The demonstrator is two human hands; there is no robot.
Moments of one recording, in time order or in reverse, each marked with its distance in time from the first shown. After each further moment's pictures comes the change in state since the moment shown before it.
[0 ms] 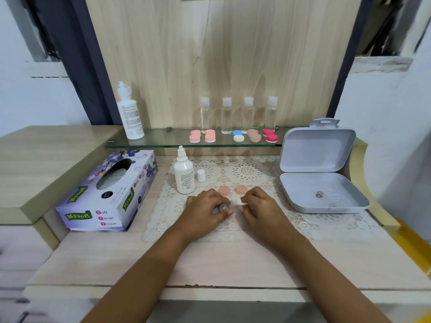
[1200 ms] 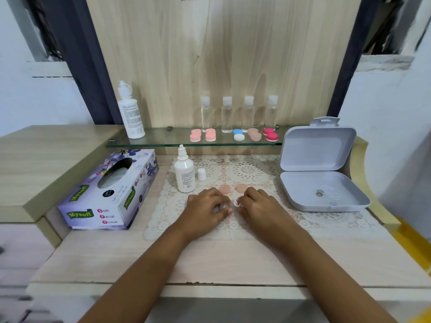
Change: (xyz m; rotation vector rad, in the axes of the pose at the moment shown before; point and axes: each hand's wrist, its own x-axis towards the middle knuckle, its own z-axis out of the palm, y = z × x) left_hand 0.000 -0.004 0.002 -0.068 -0.014 0.006; right_hand 0.001 0.001 -0.003 -0.435 -0.146 -0.149
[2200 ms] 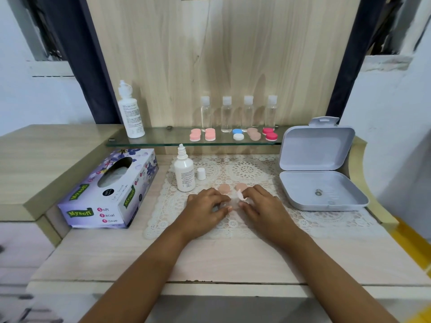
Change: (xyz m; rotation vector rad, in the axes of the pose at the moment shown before) left_hand -0.002 0.000 0.000 0.013 0.020 0.017; right_hand -0.004 0.002 -0.004 0.357 0.080 0.157
